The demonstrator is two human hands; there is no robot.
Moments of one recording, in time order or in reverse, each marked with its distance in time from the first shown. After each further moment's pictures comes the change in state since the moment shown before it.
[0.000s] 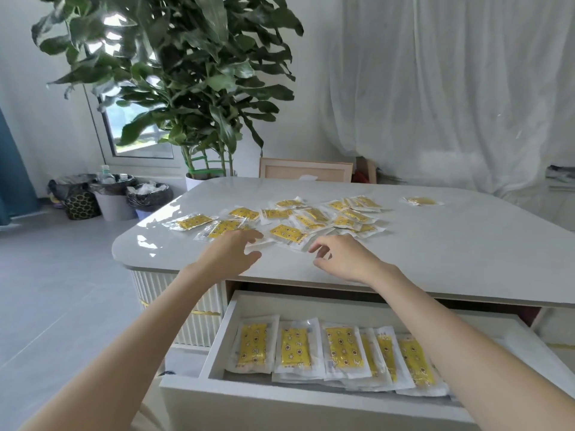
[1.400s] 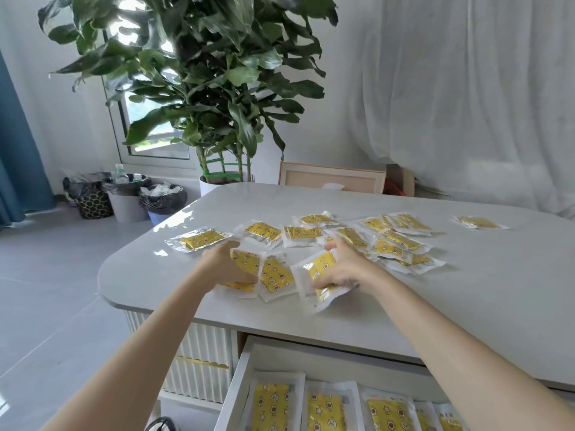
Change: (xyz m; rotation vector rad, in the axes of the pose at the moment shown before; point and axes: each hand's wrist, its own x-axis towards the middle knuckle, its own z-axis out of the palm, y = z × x) left_hand 0.106 -0.095 0.024 -0.395 -0.062 -0.511; right_hand 0.133 -0.011 0.028 0.319 -0.100 0.304
